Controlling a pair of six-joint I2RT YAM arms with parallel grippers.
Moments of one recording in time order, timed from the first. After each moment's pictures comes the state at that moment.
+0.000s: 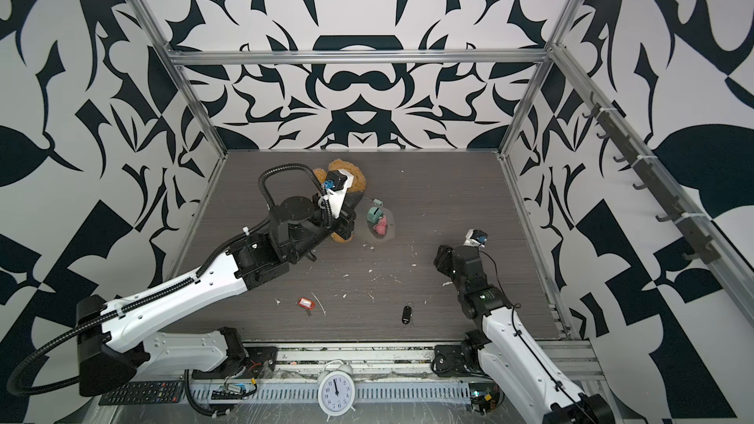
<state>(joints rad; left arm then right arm) -1.01 1.23 1.11 -0.04 -0.28 -0.05 0.30 0.72 0.28 -0.22 0.14 0.76</state>
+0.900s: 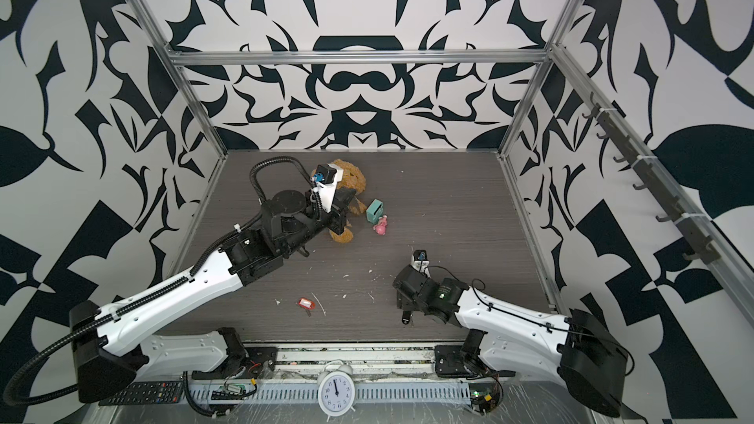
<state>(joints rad) -0.94 1.20 1.10 -0.07 -0.21 -0.11 0.99 1.05 0.49 -0.63 0.27 0.92</state>
